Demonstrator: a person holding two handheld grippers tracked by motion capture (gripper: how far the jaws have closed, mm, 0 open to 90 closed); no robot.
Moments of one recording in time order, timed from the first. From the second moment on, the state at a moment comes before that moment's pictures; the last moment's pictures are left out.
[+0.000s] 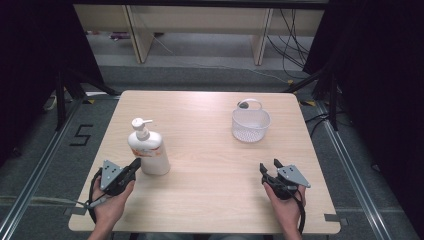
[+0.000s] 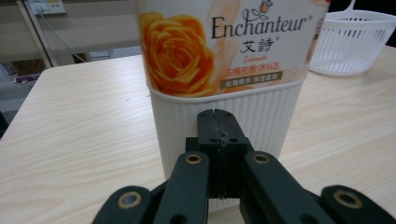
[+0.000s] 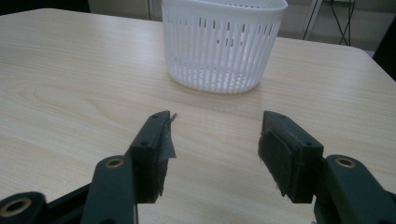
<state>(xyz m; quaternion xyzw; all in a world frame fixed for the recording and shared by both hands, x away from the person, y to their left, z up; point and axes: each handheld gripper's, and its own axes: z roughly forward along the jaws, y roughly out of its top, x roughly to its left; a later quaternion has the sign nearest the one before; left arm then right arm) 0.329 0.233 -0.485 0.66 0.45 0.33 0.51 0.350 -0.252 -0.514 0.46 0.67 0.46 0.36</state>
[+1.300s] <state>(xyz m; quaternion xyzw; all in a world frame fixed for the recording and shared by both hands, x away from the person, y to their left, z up) 0.320 0.220 -0.404 0.57 0.44 0.40 0.57 0.348 -0.251 -0.513 0.50 0.66 0.46 0.33</state>
